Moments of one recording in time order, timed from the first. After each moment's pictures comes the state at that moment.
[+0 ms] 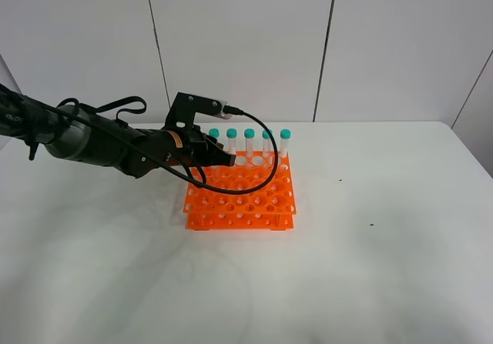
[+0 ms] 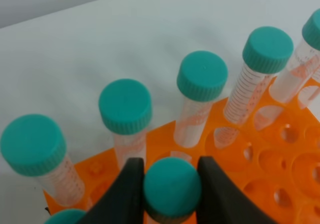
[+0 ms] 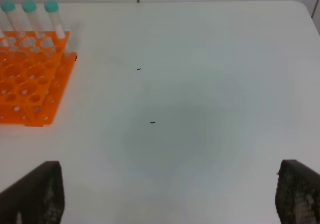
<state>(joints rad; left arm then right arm) -0.48 1.99 -1.07 0.15 -0.37 -0.13 0.01 0.00 -0.49 0.08 1.03 -0.06</state>
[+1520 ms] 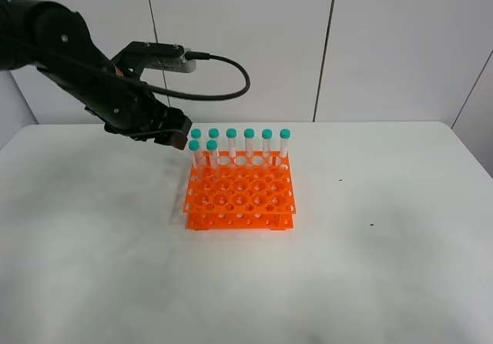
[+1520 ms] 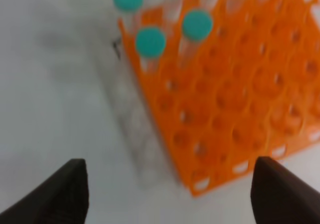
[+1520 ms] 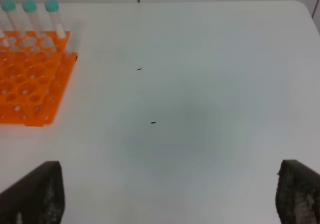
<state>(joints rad) -0.43 1.63 -1.23 0.01 0.57 -0.02 0.01 0.00 -0.49 0.08 1.03 -0.06</state>
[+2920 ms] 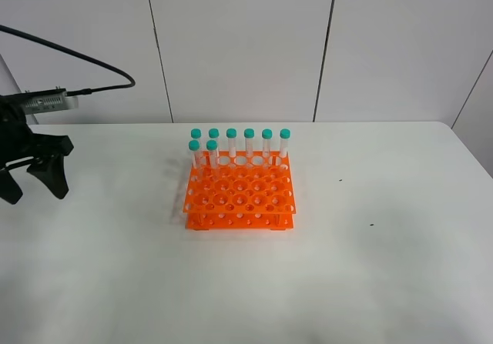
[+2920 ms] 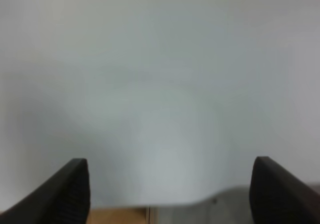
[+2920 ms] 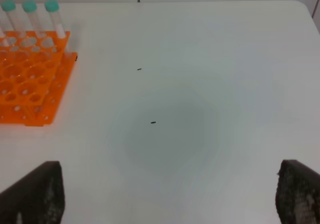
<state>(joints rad) 0.02 1.56 -1.17 -0.06 1.17 0.03 0.01 0.00 -0.49 0.08 1.03 -0.06</state>
